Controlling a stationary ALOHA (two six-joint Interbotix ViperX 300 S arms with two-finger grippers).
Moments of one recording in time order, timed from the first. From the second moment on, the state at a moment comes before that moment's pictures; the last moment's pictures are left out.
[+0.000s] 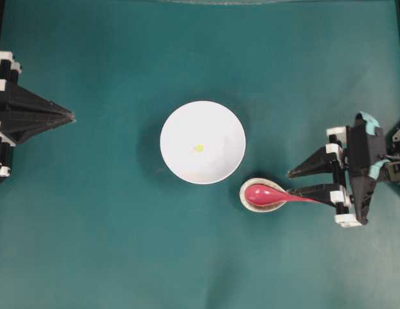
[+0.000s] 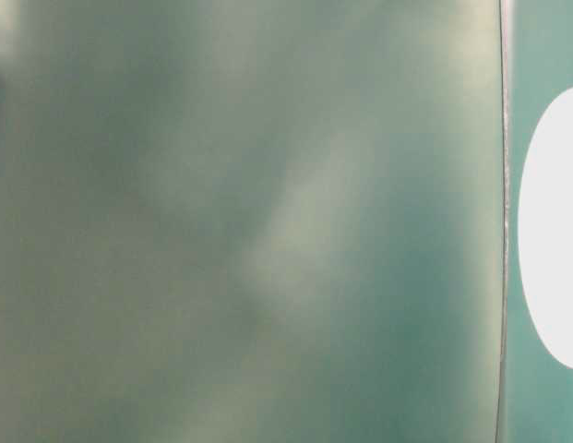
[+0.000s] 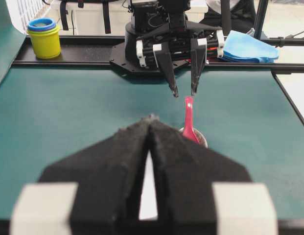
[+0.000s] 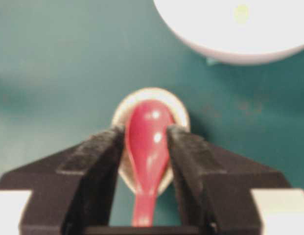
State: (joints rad) left arm 0.00 -0.96 1.15 0.01 -0.21 0.00; right arm 0.35 -0.40 1.21 0.67 -0.46 -0.26
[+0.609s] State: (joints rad) left arm 0.00 -0.97 1.15 0.01 -0.16 0.00; right arm 0.50 -0.12 1.30 0.67 -0.89 -0.17
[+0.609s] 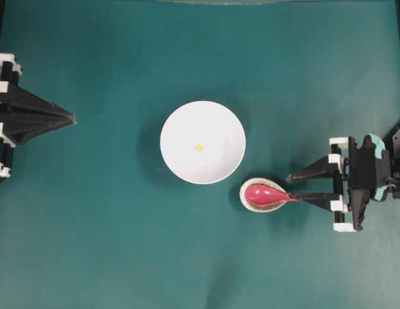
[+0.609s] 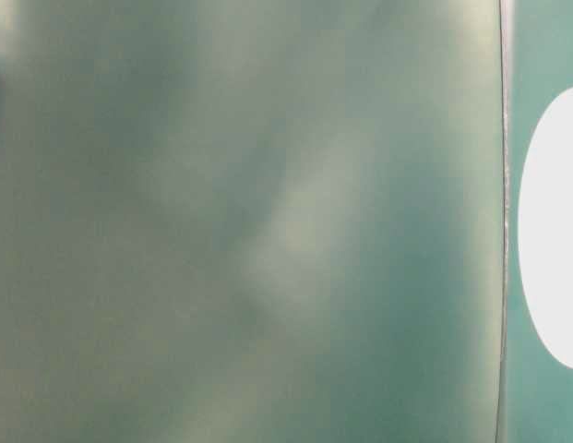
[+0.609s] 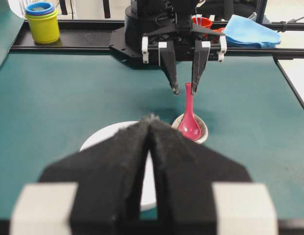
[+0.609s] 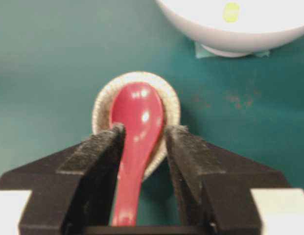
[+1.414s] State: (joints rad) left arm 0.00 -0.97 1.15 0.01 -0.15 0.00; right arm 0.63 0.04 1.33 0.69 -1.05 -0.08
